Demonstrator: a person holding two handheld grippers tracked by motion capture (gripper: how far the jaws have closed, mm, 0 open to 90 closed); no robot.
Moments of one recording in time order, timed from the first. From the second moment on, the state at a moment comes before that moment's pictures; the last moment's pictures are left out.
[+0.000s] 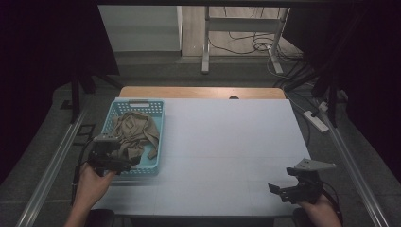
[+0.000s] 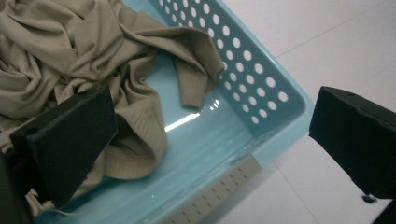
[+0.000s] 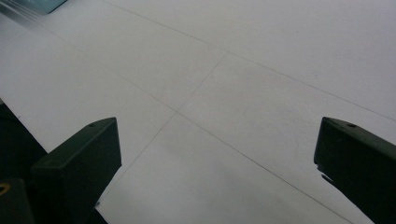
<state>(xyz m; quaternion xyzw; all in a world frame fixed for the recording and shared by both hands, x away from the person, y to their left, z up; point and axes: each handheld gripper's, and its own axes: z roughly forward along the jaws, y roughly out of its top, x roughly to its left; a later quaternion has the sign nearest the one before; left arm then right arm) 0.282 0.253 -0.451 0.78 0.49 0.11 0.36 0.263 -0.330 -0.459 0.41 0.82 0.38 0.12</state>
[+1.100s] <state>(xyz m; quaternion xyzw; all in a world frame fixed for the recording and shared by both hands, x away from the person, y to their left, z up) 0.334 0.269 -0.459 0.78 0.51 0.10 0.36 0.264 -0.329 -0.460 0.40 0.82 0.38 0.11</state>
